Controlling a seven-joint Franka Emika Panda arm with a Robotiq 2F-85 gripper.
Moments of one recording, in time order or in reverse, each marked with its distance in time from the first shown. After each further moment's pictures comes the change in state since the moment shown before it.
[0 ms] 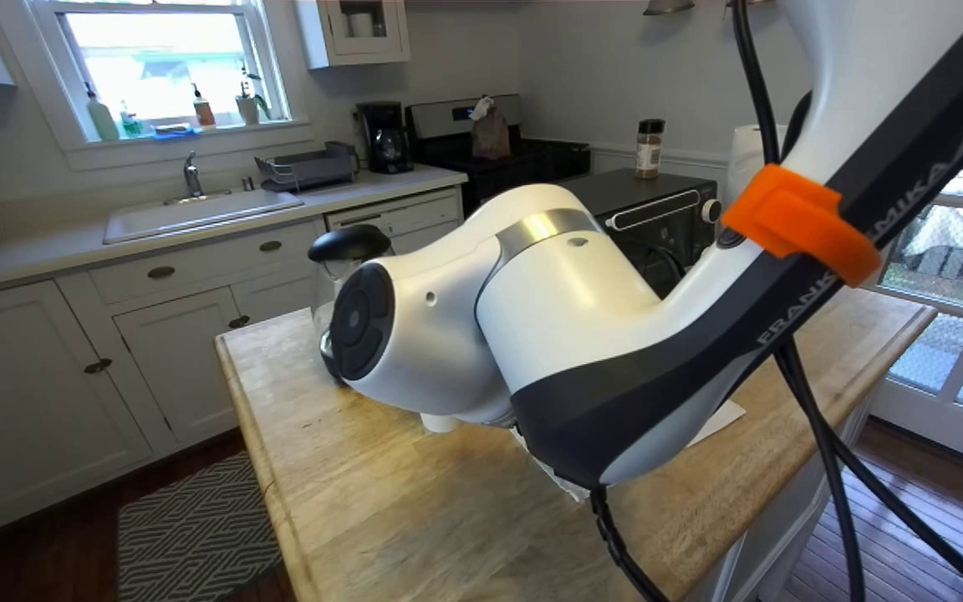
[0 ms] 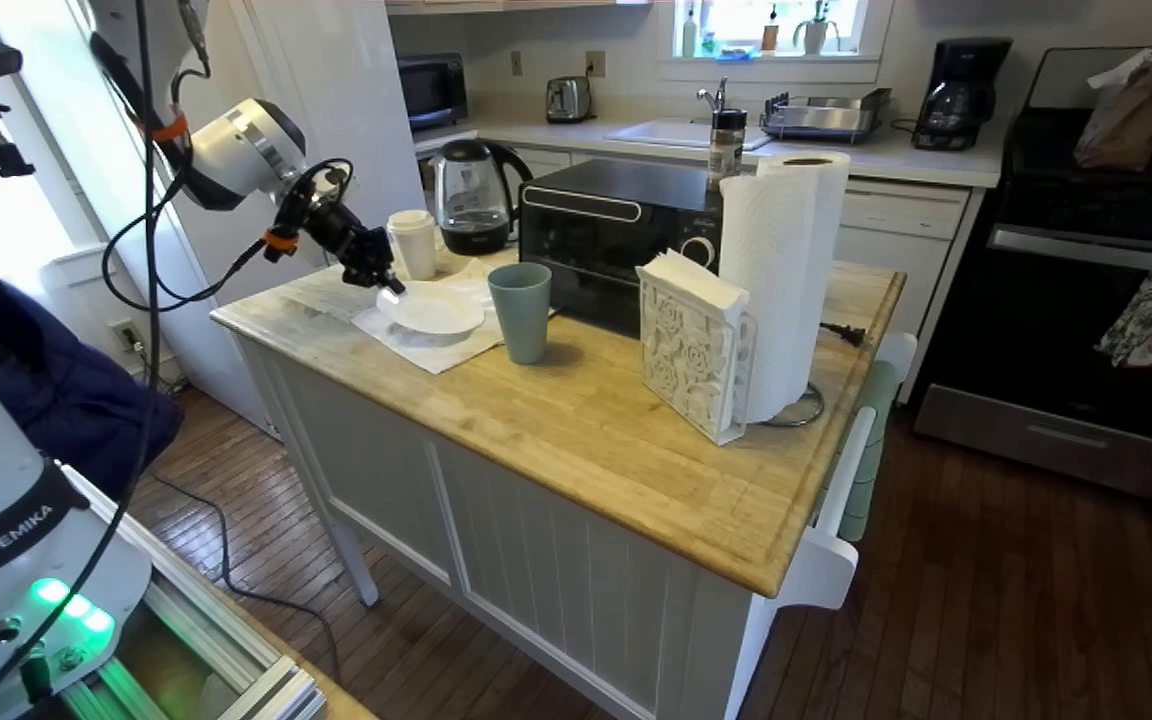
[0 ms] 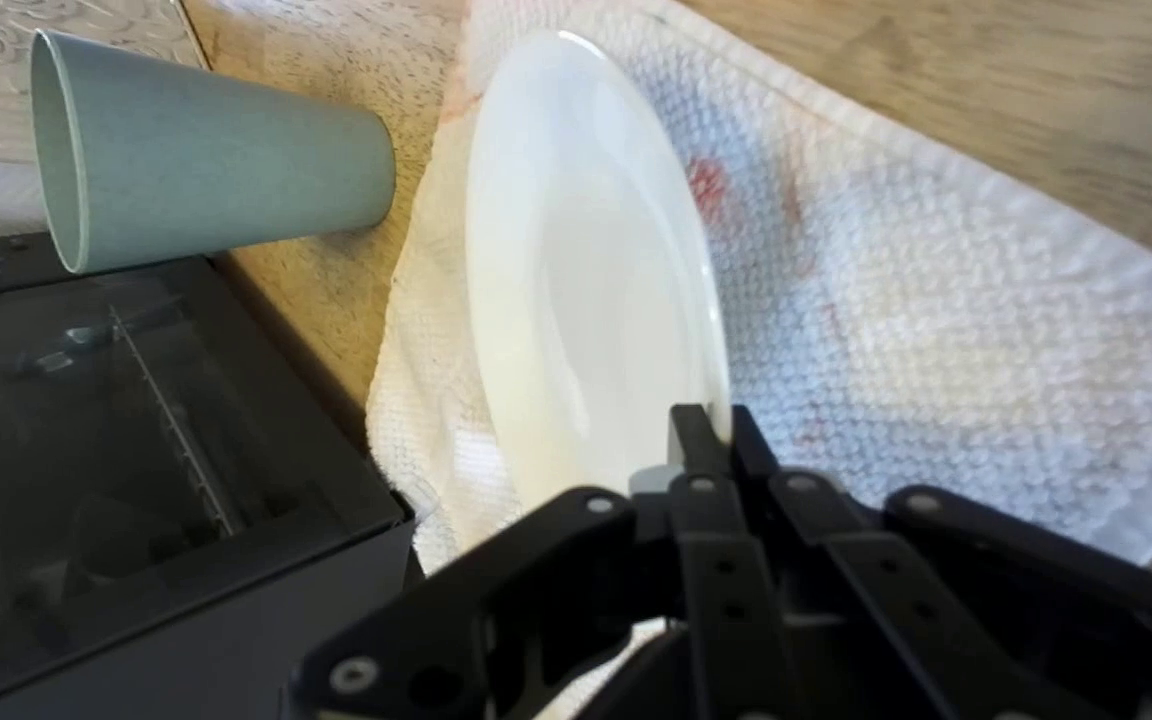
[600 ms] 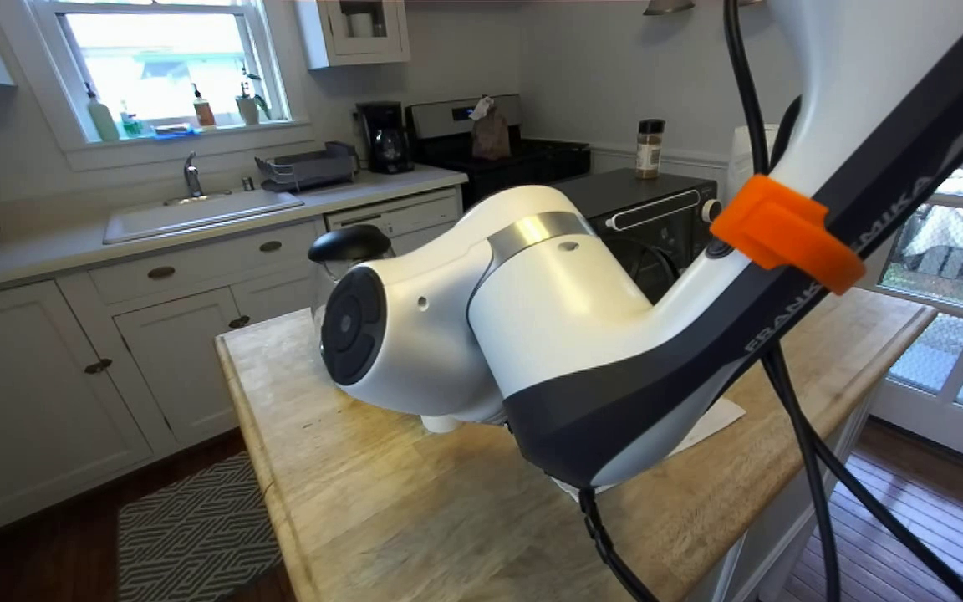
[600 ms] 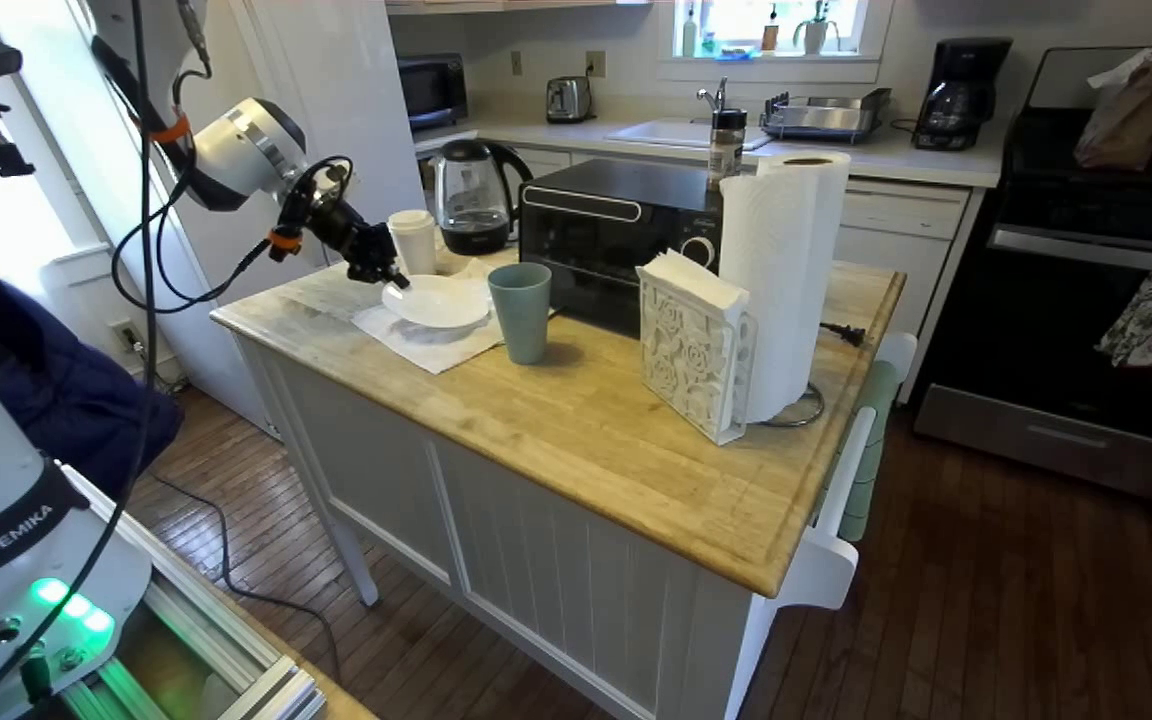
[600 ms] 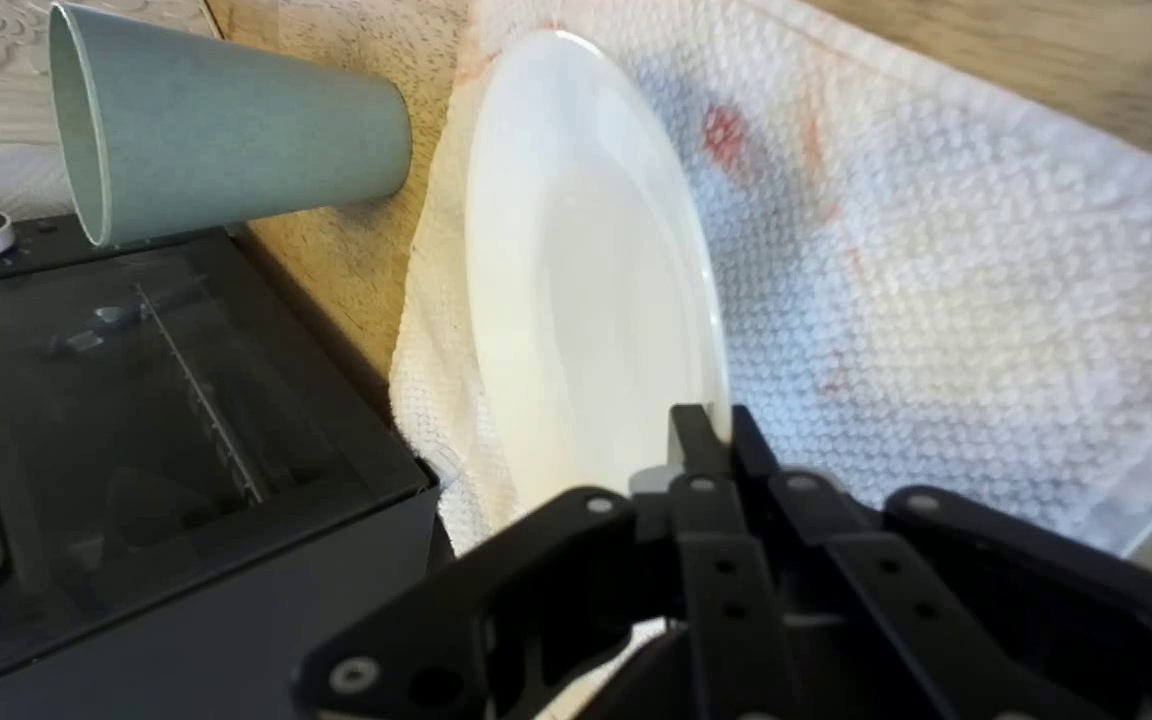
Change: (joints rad) arm 0.035 0.011 -0.035 0.022 -0.018 0.004 0.024
